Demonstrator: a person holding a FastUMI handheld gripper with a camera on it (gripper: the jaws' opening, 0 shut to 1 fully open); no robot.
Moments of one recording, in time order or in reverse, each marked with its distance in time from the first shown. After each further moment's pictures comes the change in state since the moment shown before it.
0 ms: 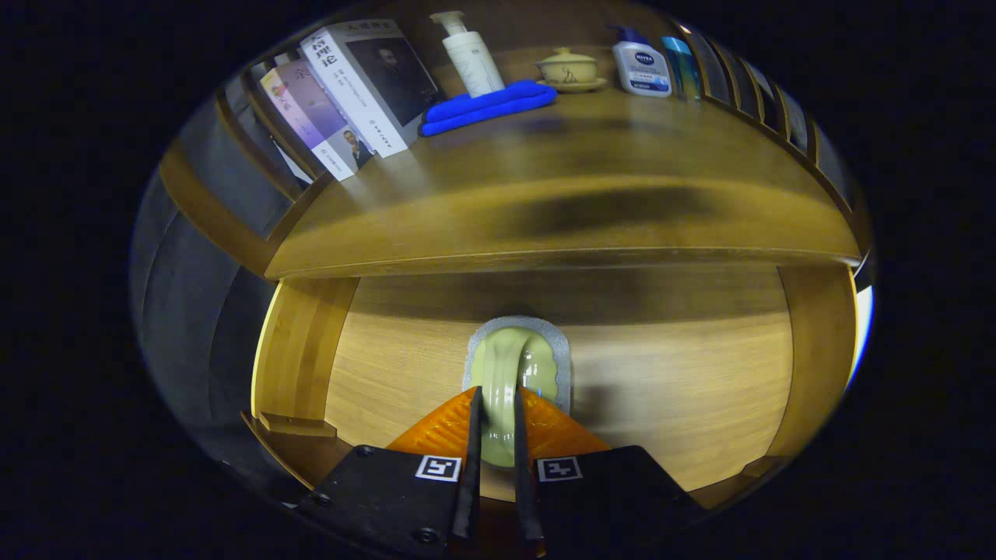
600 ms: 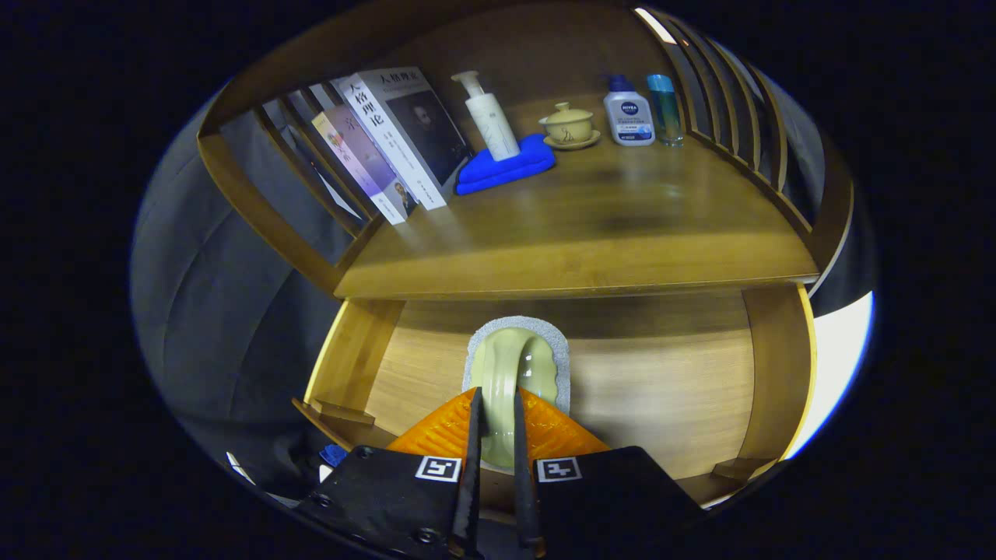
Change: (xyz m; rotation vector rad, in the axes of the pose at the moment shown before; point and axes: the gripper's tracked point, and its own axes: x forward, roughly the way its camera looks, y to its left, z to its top) arm -0.091 -0.002 0.013 0.008 -0.123 0.131
